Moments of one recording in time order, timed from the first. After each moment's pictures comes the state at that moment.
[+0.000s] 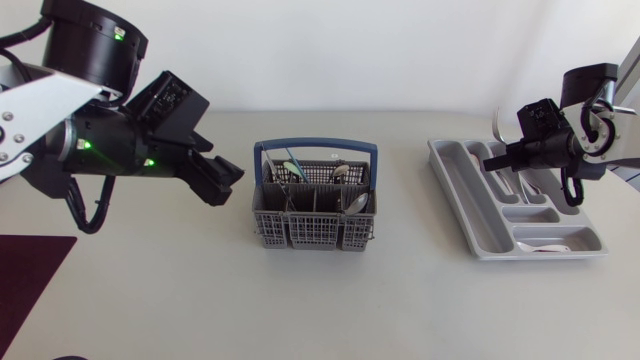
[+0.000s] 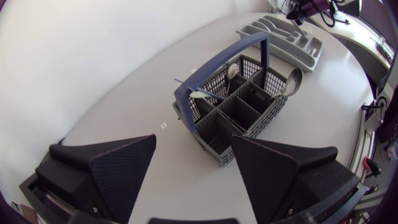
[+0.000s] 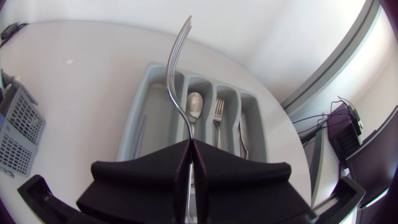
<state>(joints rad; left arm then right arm) -0.46 1.26 1.04 -0.51 -0.01 0.34 -0.18 1.65 1.04 -0.10 0.07 -0.37</state>
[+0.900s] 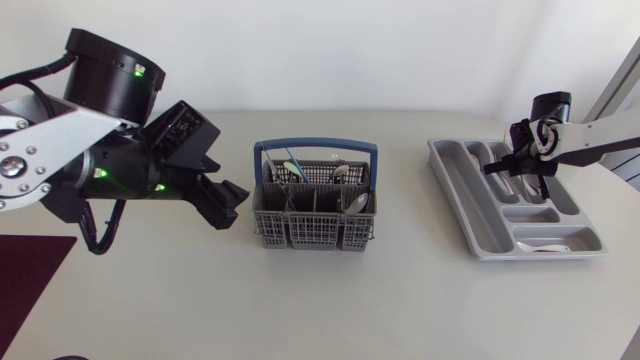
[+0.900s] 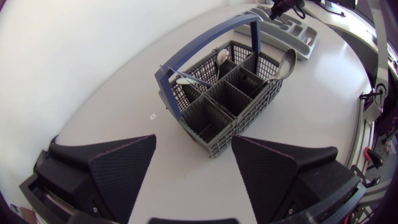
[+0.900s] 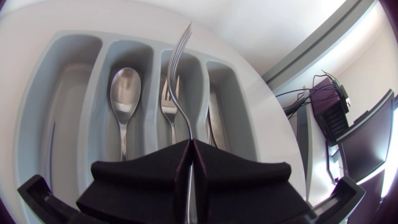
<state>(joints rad) -0.49 1.25 0.96 -0.48 -0.01 0.34 -0.27 2.14 1.37 0.00 0.28 -0.37</state>
